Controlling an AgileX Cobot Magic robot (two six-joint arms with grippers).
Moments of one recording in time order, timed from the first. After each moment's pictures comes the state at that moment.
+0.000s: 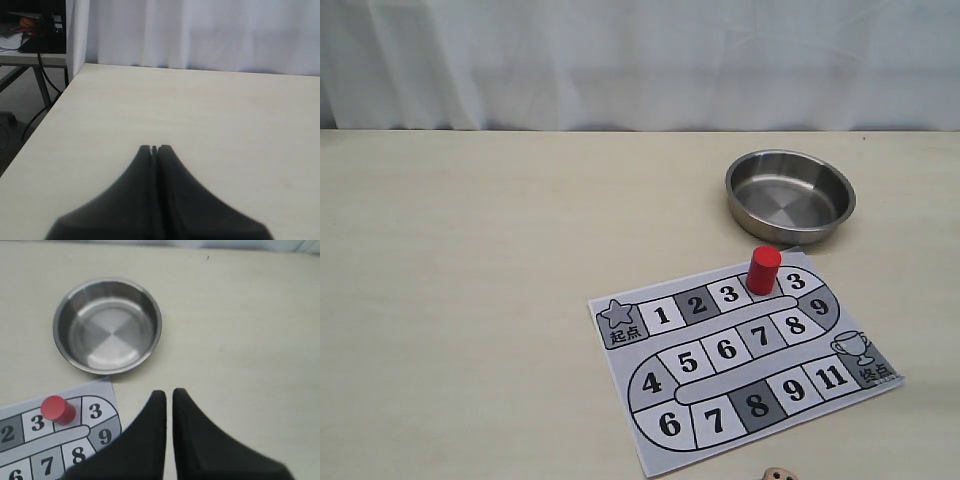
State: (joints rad) left arm 0.05 0.01 0.01 -0.08 0.30 0.06; right arm -0.09 1.22 -1.18 0.01 0.81 -0.11
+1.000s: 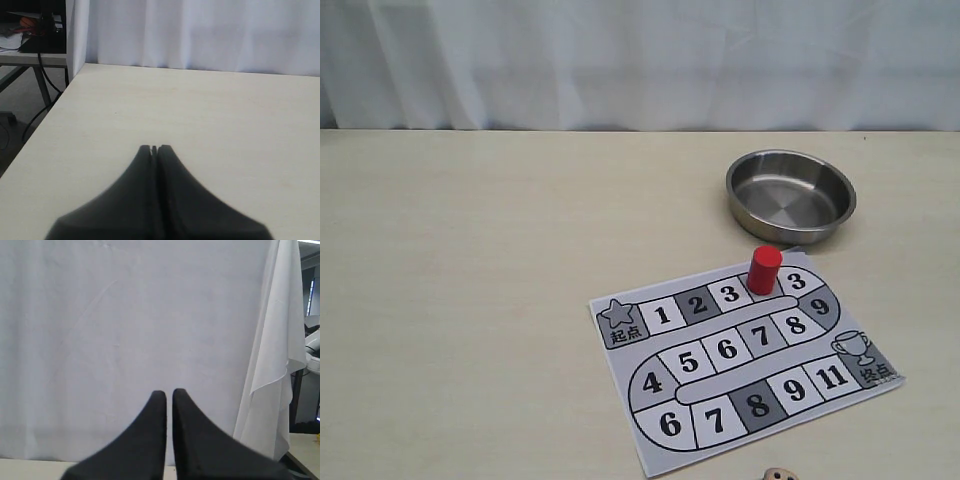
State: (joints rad) left arm 0.05 0.01 0.01 -0.08 0.30 0.06; right arm -0.09 0.00 -1.13 0.01 0.99 -0.11
